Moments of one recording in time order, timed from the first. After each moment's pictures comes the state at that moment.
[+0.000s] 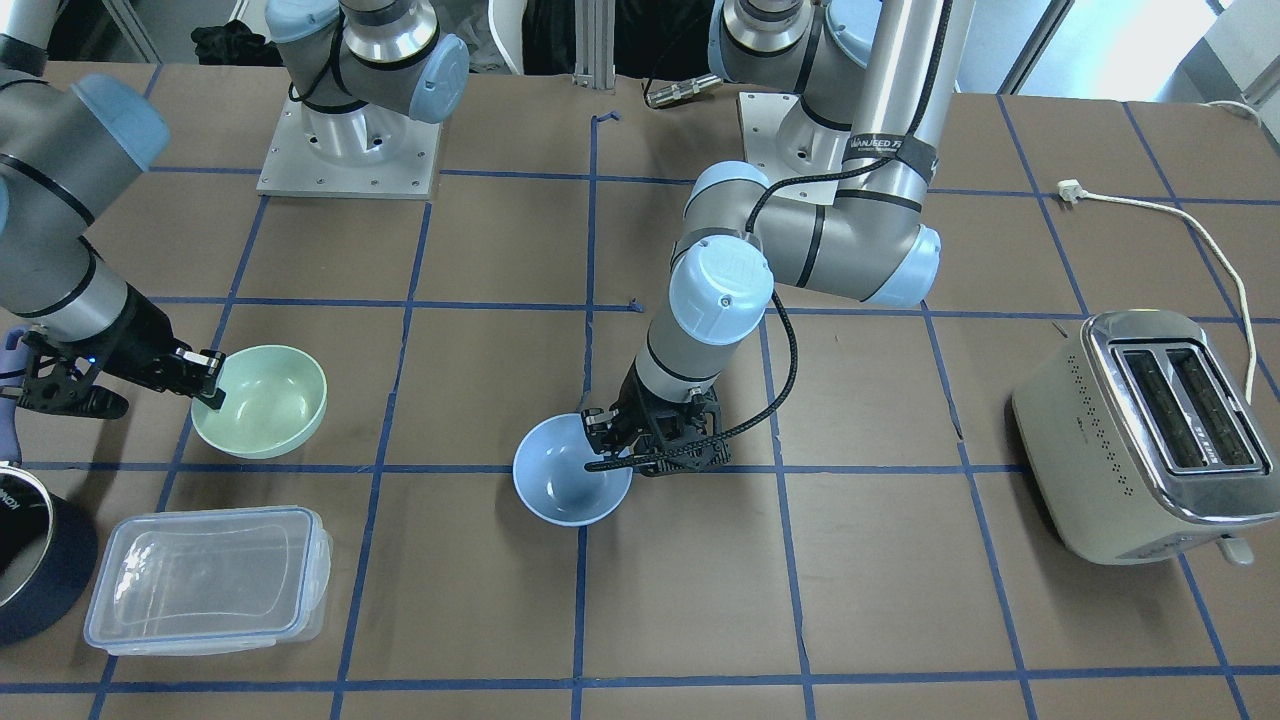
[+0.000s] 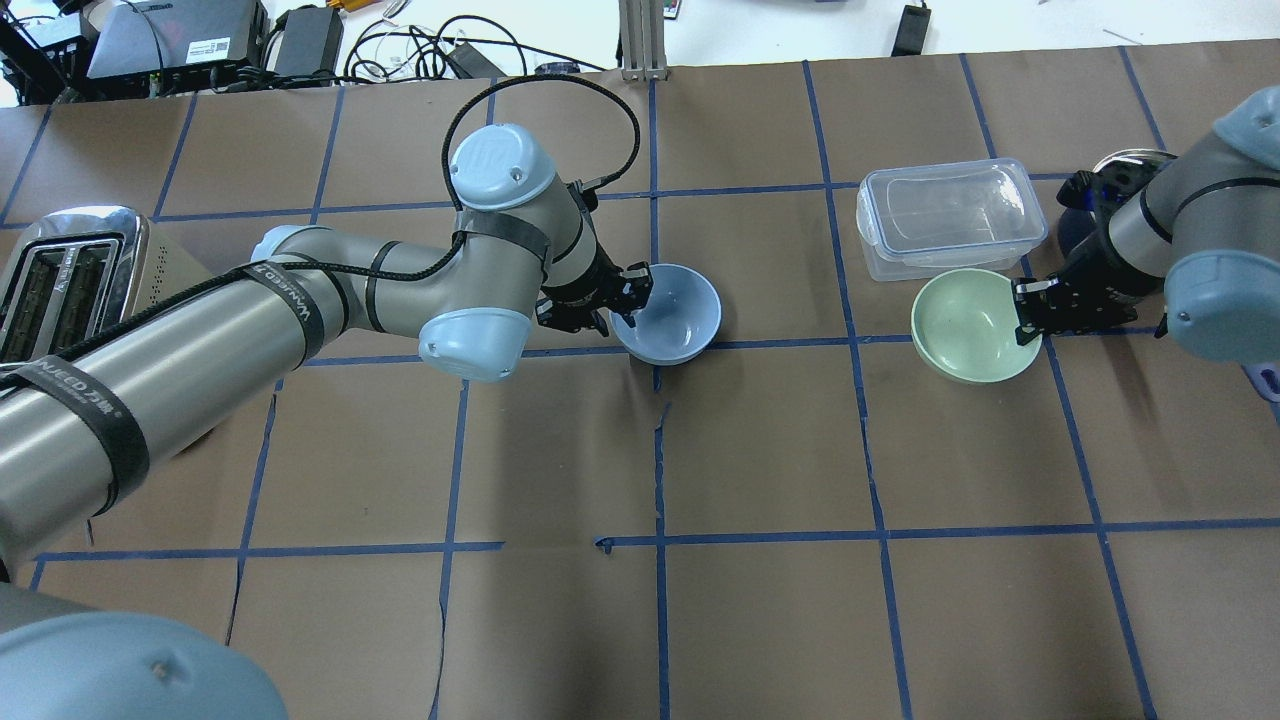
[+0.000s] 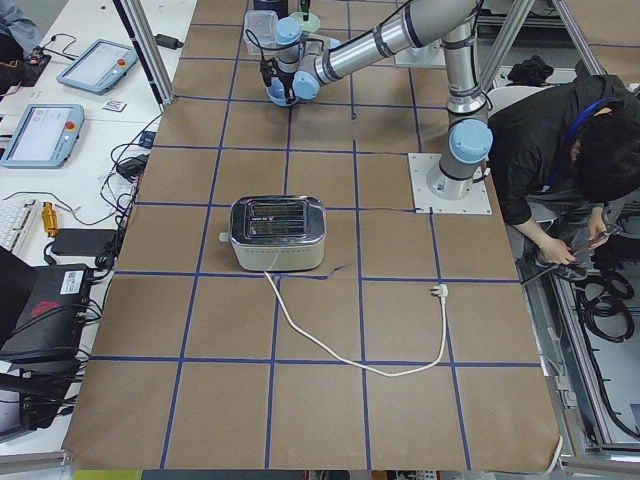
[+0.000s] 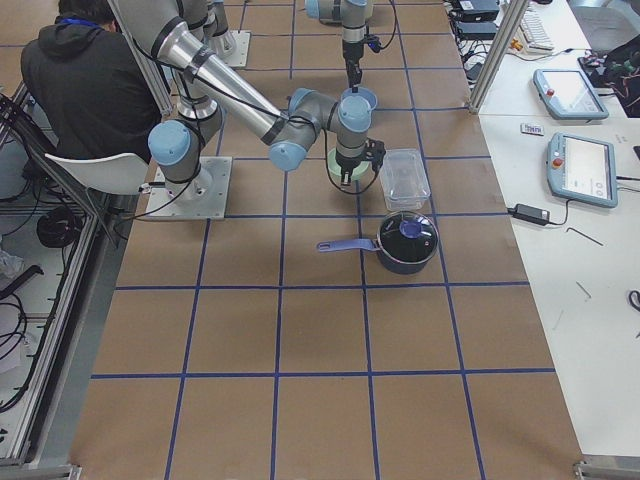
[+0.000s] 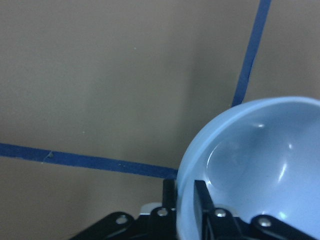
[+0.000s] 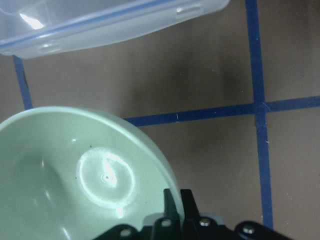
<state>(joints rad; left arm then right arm) -1.81 -2.00 -1.77 -0.83 1.38 -0.49 1.16 -1.41 1.98 -2.10 -1.42 -0.29</state>
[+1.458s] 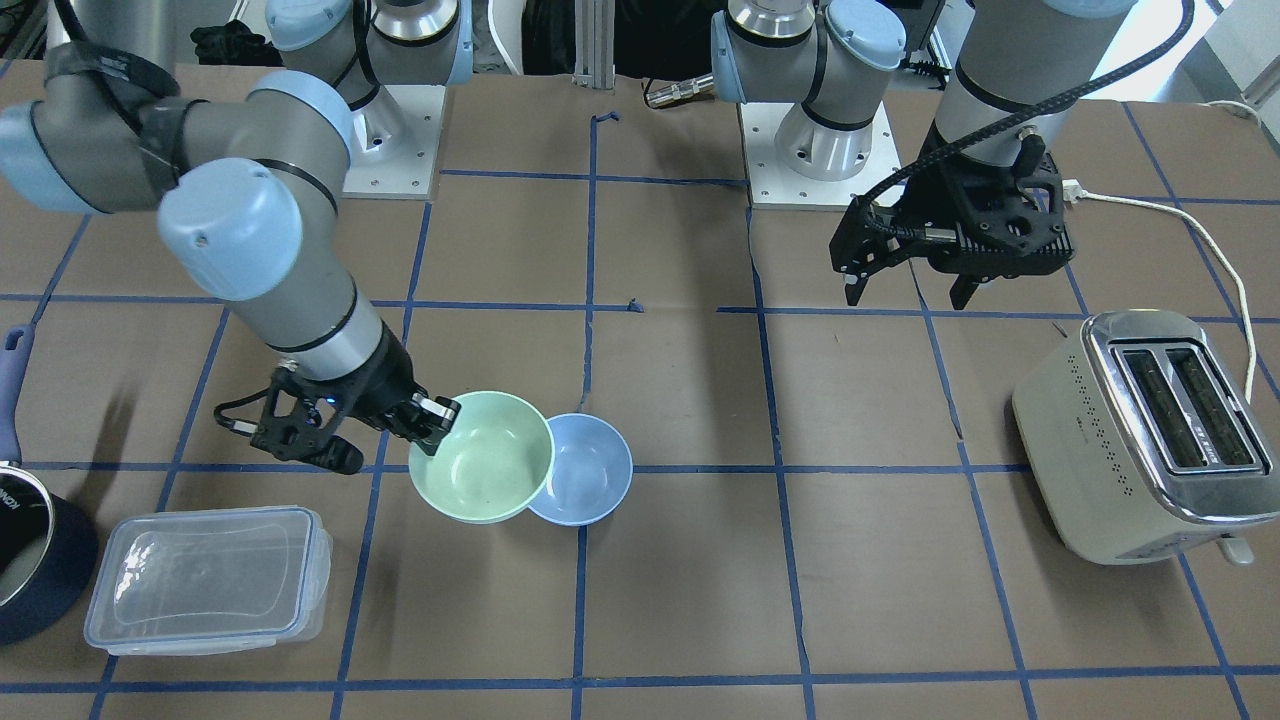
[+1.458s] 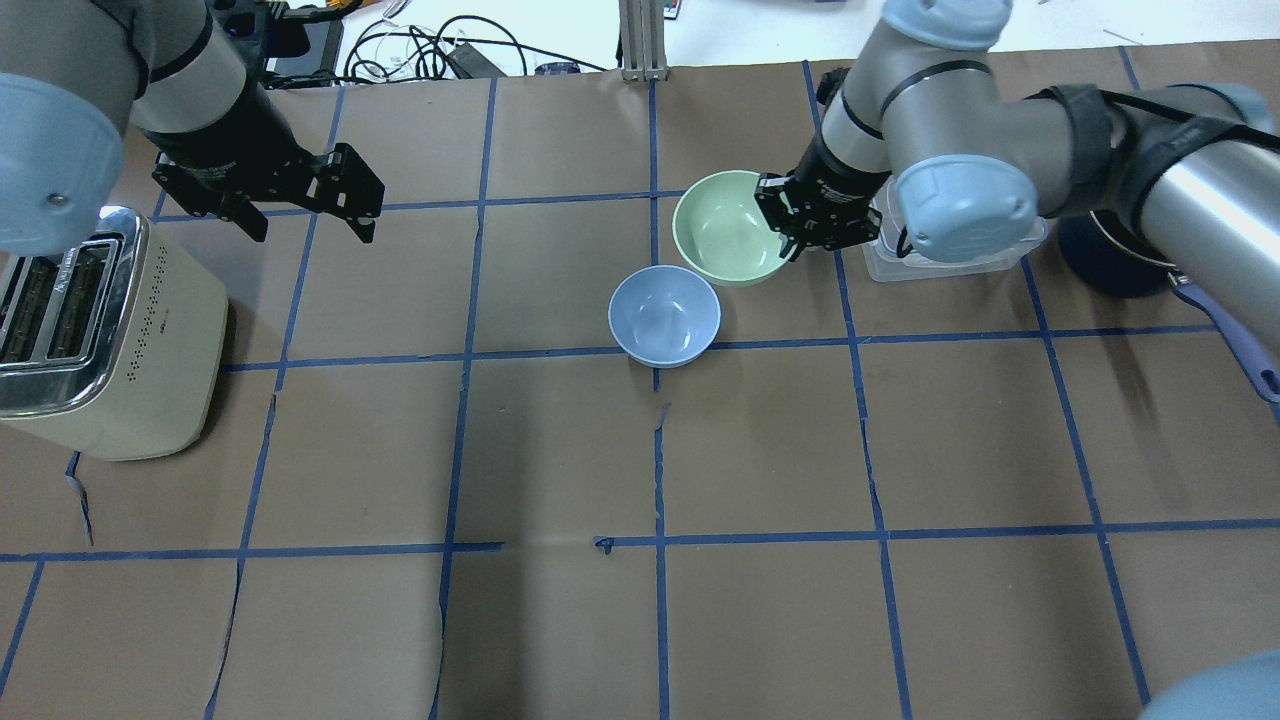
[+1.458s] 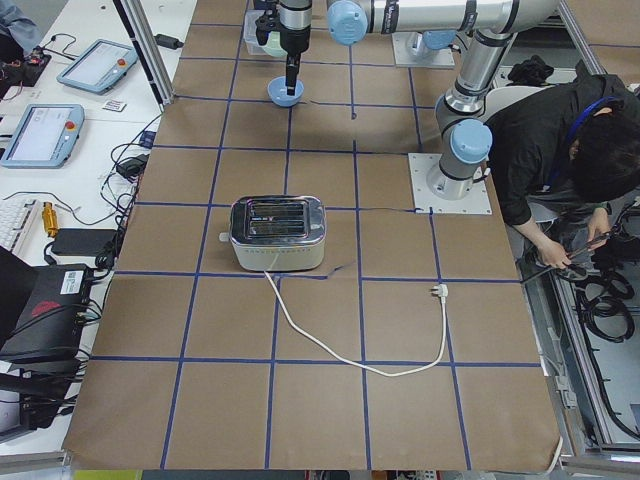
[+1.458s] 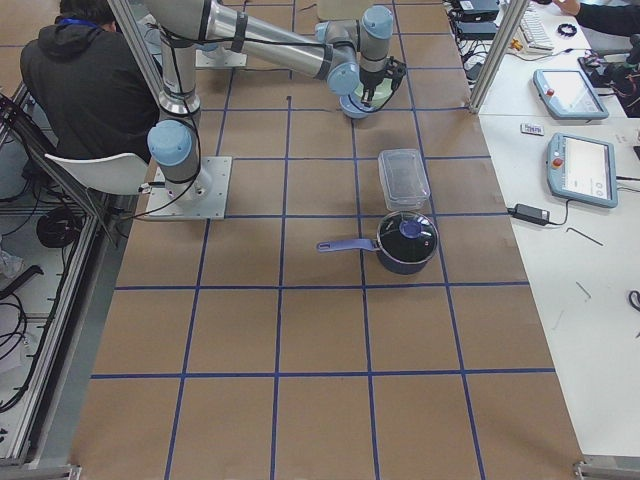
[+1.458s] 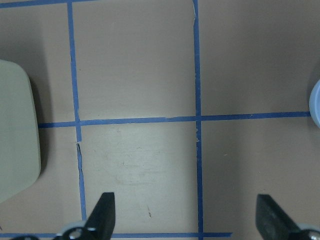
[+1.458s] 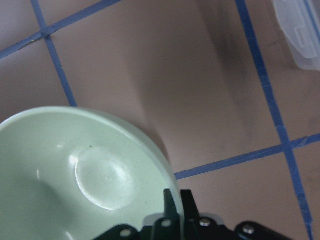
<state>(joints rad) -1.53 -1.58 -1.60 -1.47 1.64 0.06 1.67 -1.25 1.65 -2.04 -1.39 0.44</state>
